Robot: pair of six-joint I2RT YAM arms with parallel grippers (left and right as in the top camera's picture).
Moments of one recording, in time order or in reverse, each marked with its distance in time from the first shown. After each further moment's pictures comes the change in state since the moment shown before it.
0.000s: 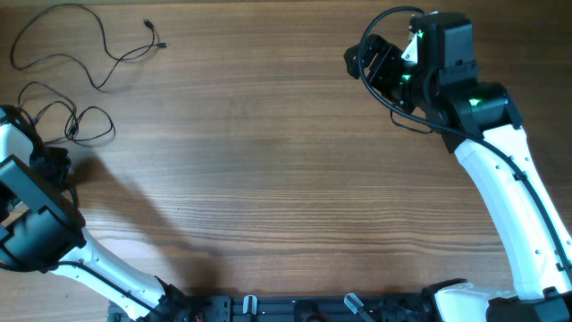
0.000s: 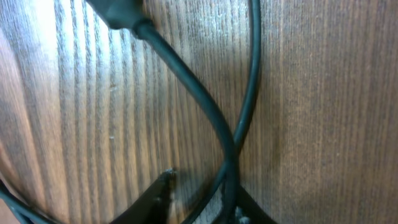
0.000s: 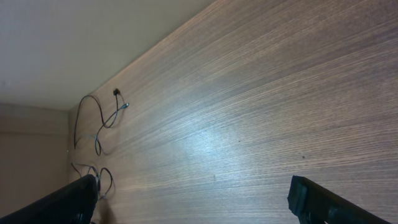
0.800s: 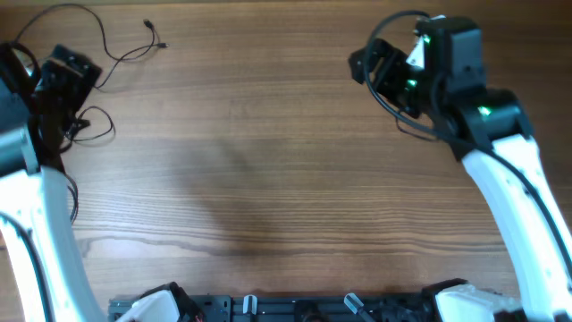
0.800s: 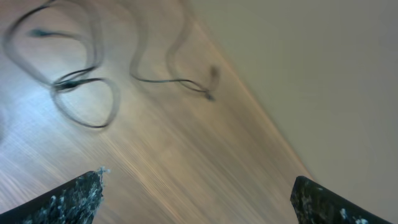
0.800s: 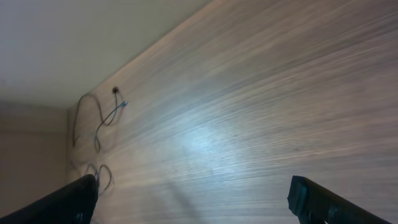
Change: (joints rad) left arm -0.341 -0.771 0.016 0.005 0.337 0.168; right arm 0.000 -0.068 0.000 -0.066 0.031 -0.009
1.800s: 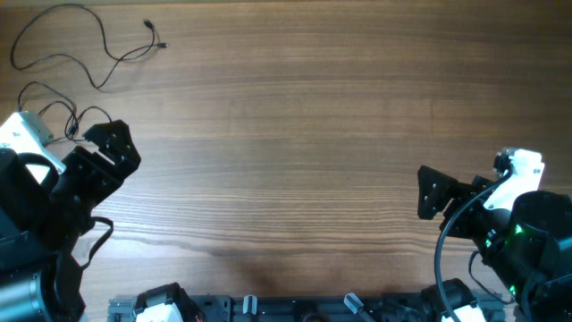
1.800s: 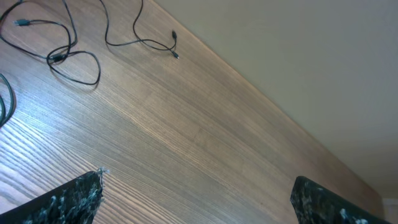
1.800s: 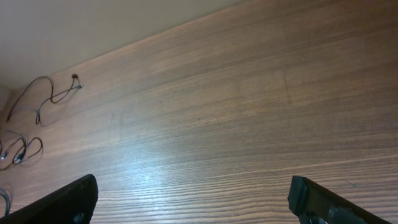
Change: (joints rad) left arm -0.081 -0.432 0.006 -0.357 0.090 0.129; right arm 0.045 -0.754 -0.276 -0.354 0.261 -0.254
